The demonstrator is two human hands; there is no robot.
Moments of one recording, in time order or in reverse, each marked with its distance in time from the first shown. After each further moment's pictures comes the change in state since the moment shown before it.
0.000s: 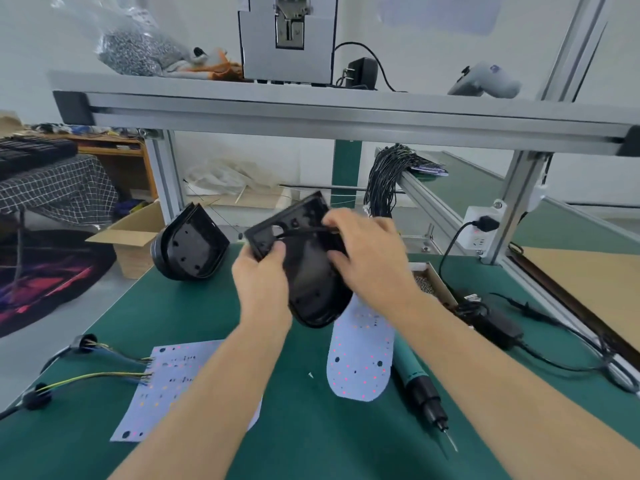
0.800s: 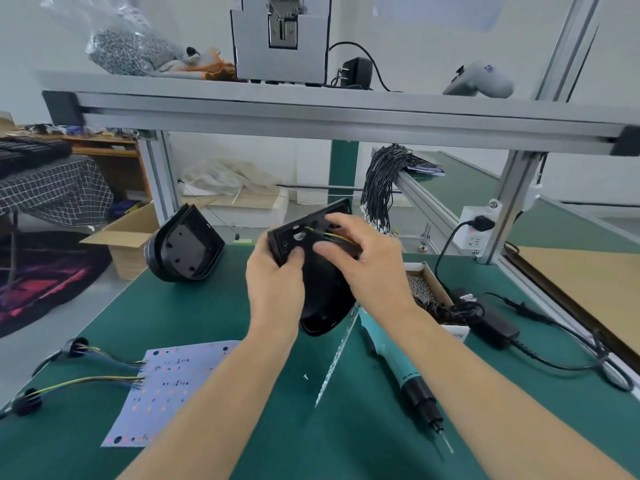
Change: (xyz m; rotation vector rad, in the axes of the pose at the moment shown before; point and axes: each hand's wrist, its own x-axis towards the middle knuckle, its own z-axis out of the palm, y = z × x) left_hand -0.015 -0.005 0.007 0.192 -0.151 0.227; right_hand -0.009 -0.008 -0.004 0.634 0.119 0.264
